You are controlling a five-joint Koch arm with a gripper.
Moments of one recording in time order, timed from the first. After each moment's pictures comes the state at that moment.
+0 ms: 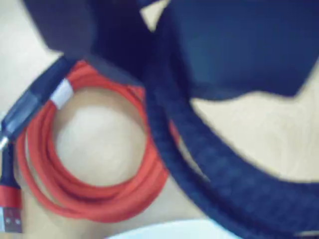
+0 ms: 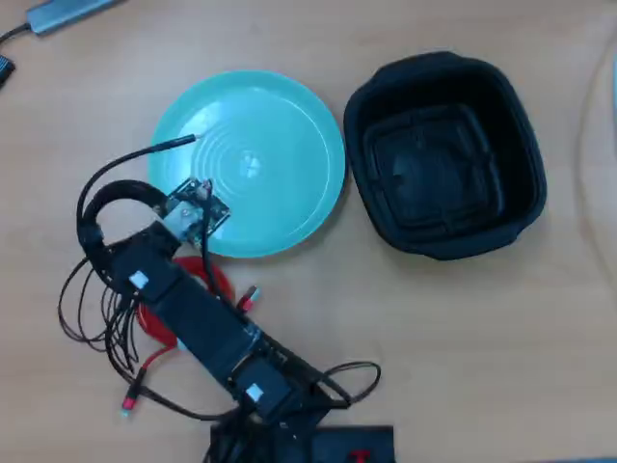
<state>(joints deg) 46.2 90.6 67.4 94.7 11.8</state>
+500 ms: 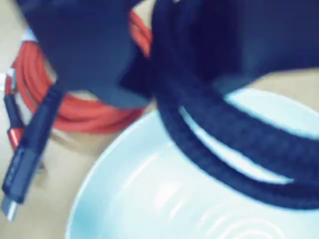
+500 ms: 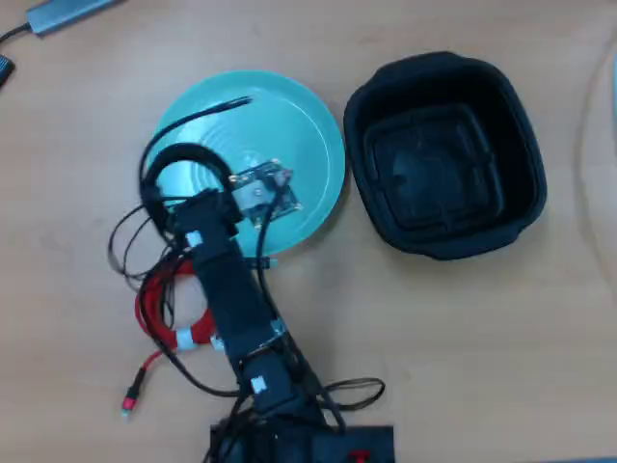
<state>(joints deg) 68.3 91.1 67.4 94.7 -8.1</state>
